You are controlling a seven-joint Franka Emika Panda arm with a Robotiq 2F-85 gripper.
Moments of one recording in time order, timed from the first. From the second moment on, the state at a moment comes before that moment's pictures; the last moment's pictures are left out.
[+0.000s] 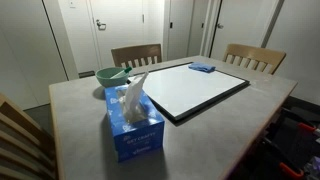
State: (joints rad) arm -0.11 -0.31 -0.25 -1.98 -0.17 1.59 -0.38
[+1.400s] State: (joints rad) arm -0.08 -0.08 -0.23 -2.00 0.18 2.04 -0.65
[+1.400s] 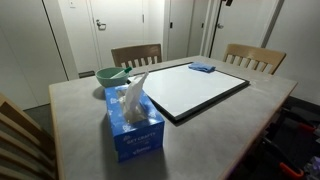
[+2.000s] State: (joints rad) arm -0.08 0.05 -0.19 -1.98 0.46 2.14 -0.90
